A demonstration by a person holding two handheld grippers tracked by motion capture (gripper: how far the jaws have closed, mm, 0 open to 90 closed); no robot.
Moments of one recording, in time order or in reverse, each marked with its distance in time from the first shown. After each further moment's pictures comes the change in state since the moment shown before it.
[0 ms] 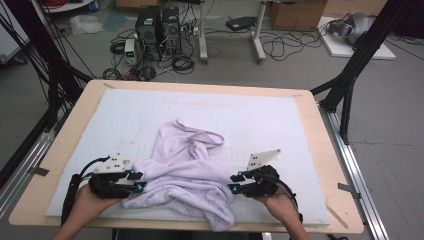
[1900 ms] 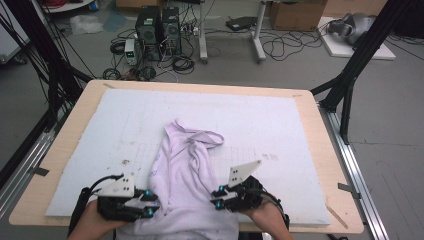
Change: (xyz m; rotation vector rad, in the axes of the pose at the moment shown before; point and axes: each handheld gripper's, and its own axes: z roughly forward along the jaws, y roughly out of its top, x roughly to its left) left arm -0.054 0.018 -0.001 -0.061 -0.179 0.126; right arm 0.040 0.019 0.026 0.008 0.076 -0.117
